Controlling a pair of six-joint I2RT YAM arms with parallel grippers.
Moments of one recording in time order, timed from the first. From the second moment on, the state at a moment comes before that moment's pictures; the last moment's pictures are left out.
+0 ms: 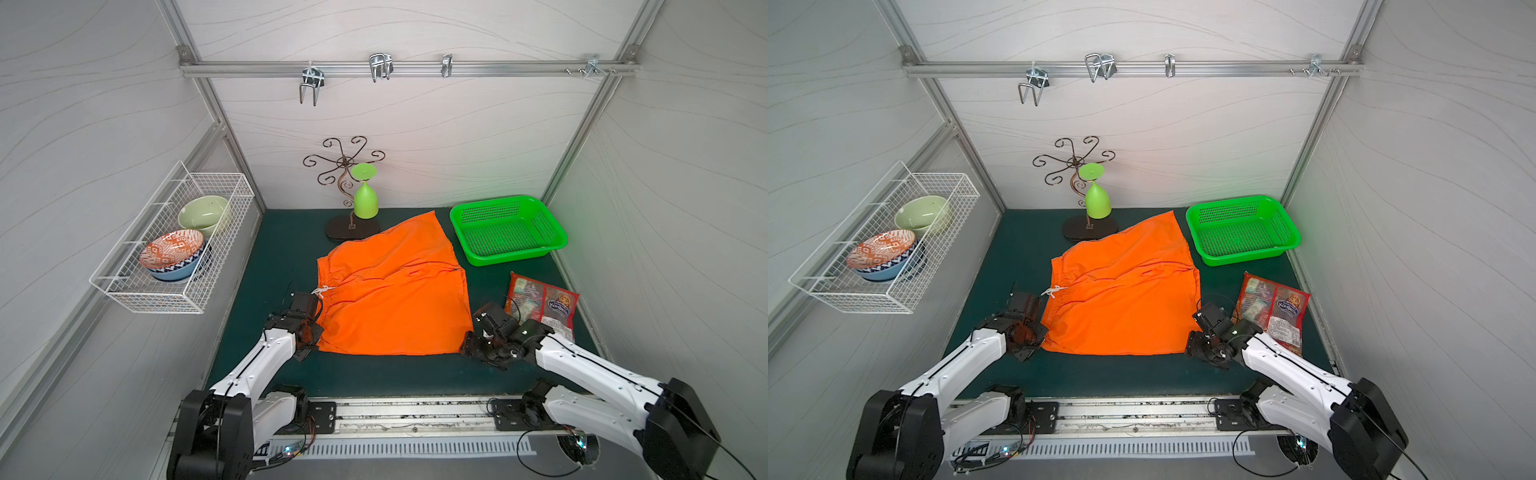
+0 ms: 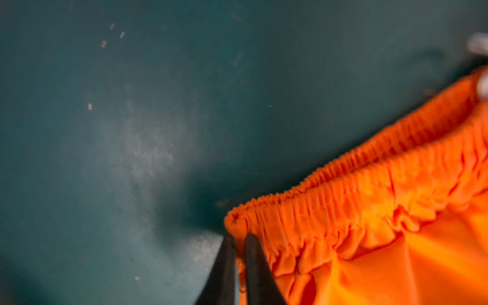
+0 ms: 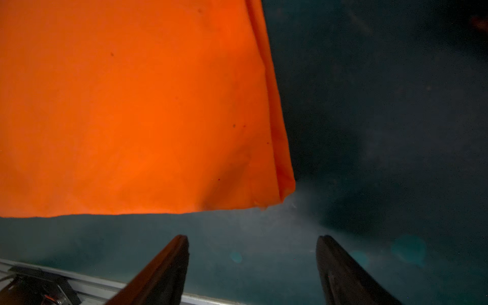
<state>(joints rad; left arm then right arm) -0.11 1.07 0.46 -0.71 -0.16 -1.15 0.73 1.01 0.49 -0.73 -0.11 0.94</state>
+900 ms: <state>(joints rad) -0.25 0.87 0.73 -1.01 -0.09 -1.05 0.46 0.98 0.74 -0.71 -0.09 0.86</state>
